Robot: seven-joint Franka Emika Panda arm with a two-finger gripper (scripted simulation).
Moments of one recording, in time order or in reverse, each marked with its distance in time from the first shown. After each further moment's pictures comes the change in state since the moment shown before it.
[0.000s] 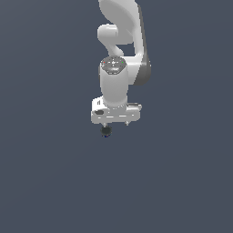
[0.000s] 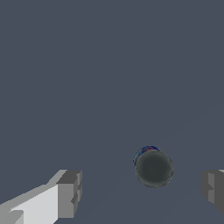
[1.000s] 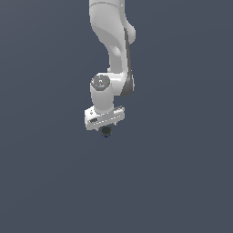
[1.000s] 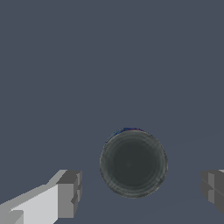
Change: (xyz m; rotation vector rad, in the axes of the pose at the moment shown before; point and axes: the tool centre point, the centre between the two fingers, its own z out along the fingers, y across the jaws) arm -0.050 0.051 0.087 -0.018 -0.008 -0.298
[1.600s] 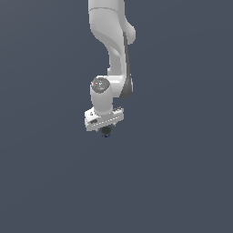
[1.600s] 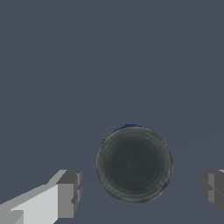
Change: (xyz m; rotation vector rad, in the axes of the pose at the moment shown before) arm -0.005 0.002 0.014 -0.001 0.001 -0.025
